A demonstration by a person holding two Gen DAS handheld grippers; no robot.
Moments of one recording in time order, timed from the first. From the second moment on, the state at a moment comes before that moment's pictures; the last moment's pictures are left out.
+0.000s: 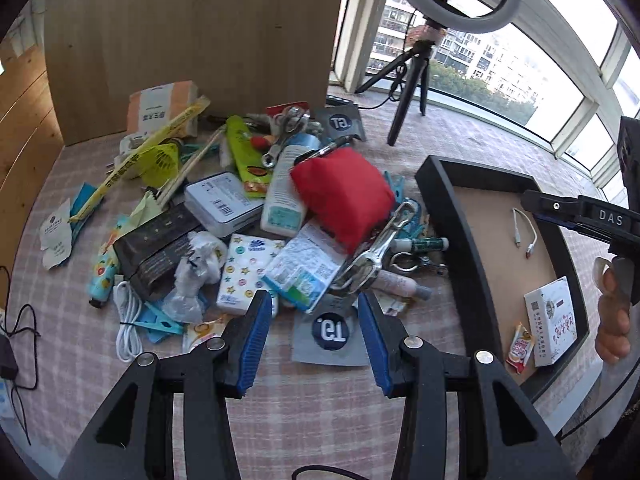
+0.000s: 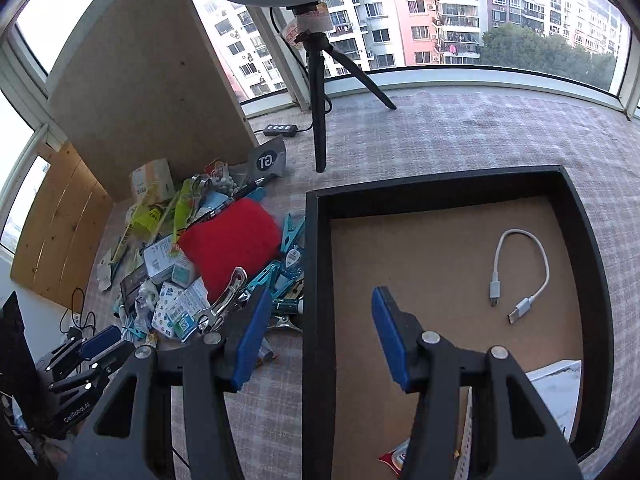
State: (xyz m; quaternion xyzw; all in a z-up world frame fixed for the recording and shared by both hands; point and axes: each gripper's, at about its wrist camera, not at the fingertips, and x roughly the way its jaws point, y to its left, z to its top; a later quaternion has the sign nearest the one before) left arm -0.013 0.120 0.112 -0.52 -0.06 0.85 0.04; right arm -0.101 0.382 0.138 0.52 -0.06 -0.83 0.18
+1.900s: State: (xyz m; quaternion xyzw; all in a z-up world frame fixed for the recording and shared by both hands) left arm -0.006 -0.022 0.012 -0.57 -0.12 0.81 -0.09; right arm -0.119 0.232 0.049 0.65 -0.04 -0.74 0.17
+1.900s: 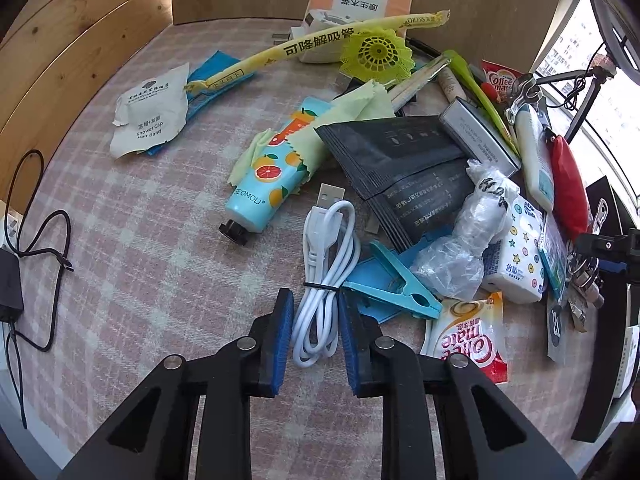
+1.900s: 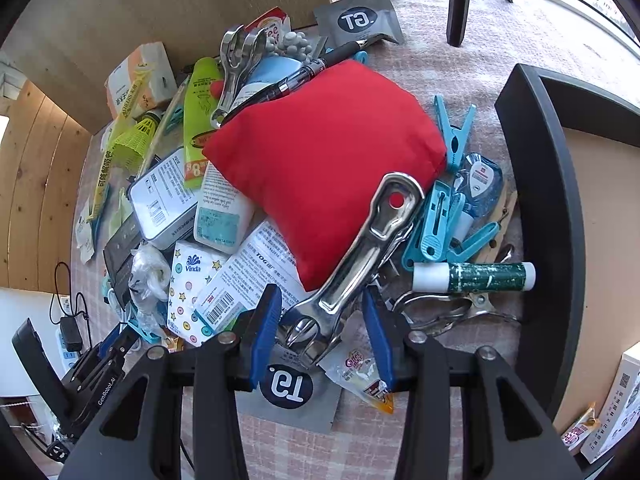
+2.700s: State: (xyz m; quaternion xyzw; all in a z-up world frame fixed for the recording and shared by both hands) left arm 0.041 -0.039 0.061 -0.53 -0.15 0.83 -0.10; right arm -0.089 0.256 0.073 0.62 -0.07 -0.75 0.22
